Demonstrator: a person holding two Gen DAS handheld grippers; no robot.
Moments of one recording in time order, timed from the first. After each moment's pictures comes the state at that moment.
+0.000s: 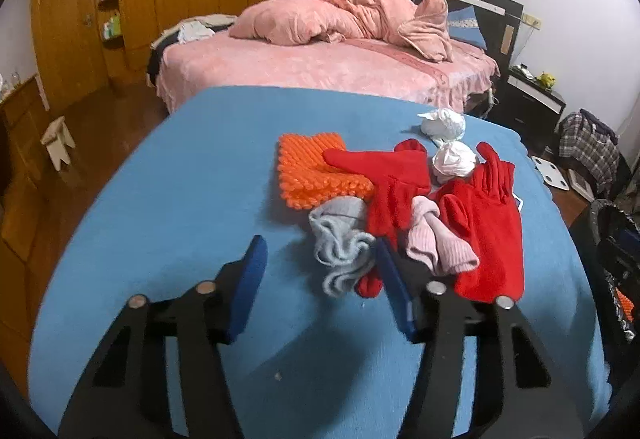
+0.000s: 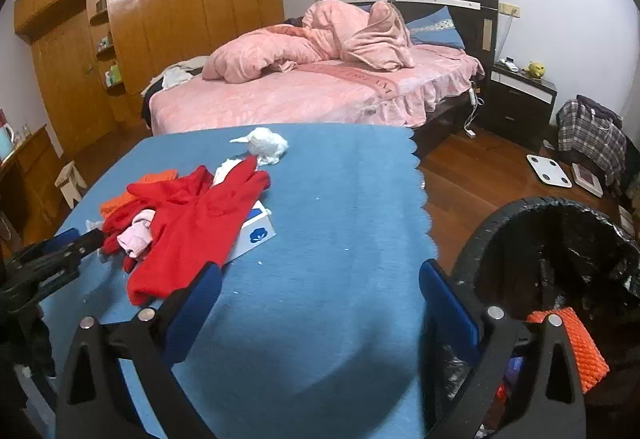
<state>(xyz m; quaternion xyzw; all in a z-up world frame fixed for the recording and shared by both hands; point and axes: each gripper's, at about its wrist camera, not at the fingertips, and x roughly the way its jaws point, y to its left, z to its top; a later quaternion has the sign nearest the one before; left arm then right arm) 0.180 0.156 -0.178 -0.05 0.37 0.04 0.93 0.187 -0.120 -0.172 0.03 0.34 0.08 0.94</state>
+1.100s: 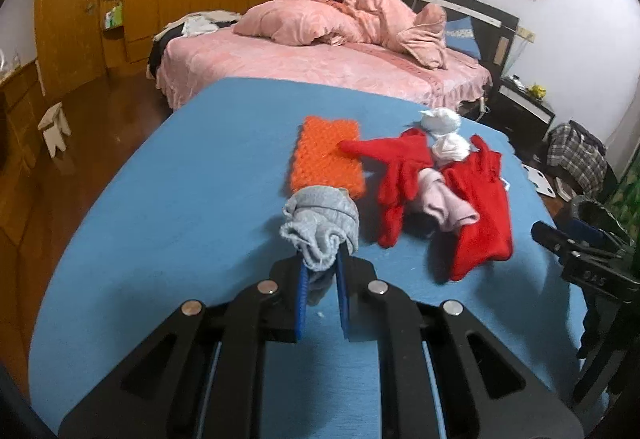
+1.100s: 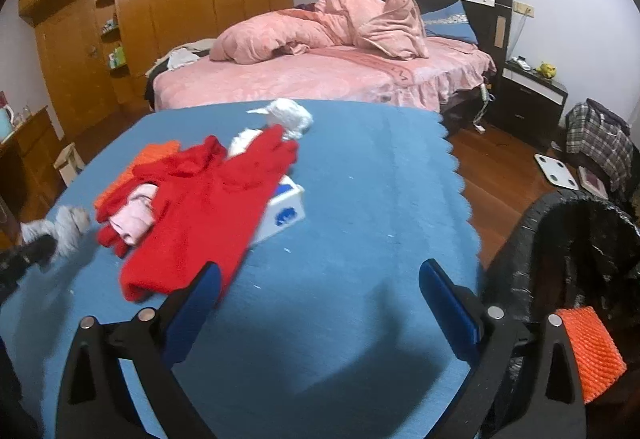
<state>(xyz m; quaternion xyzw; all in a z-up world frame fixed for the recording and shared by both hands) 0.130 0.185 -0.178 -0.08 0.36 0.03 0.93 0.196 -0.084 -0.194 0.01 0.35 0.10 0.93</state>
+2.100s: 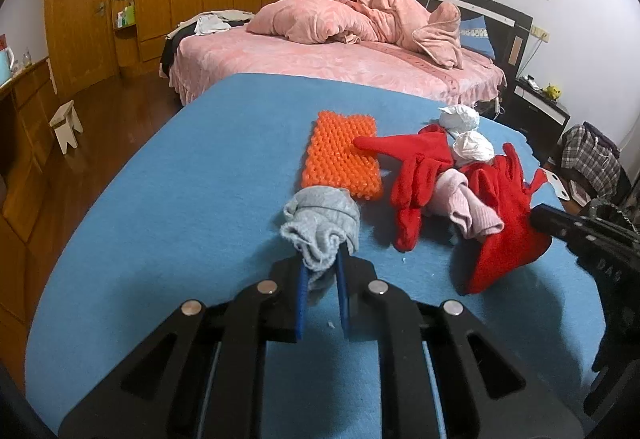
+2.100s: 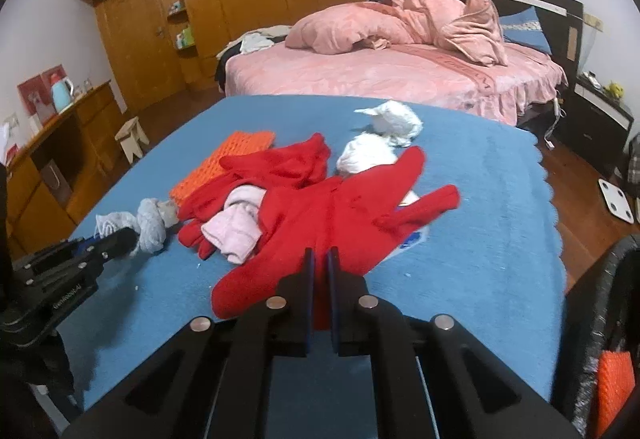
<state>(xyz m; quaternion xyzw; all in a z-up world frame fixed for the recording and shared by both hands) 0.141 0.186 -0.189 -0.07 0.36 0.06 0.93 0.194 -0.042 -0.185 0.01 0.35 0.21 0.91</state>
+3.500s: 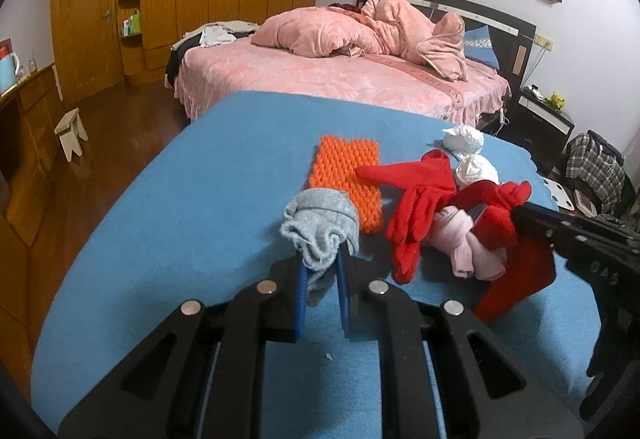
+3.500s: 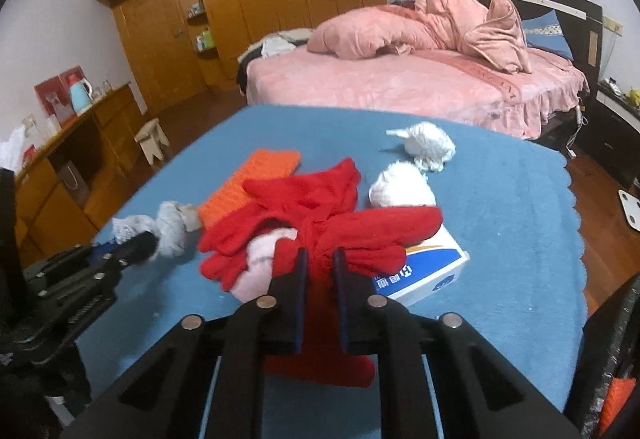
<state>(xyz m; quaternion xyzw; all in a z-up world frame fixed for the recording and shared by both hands) 0.152 0.184 -0.176 -0.07 0.34 0.07 0.94 0.211 -0.024 -0.171 0.01 0.34 0.26 0.90</state>
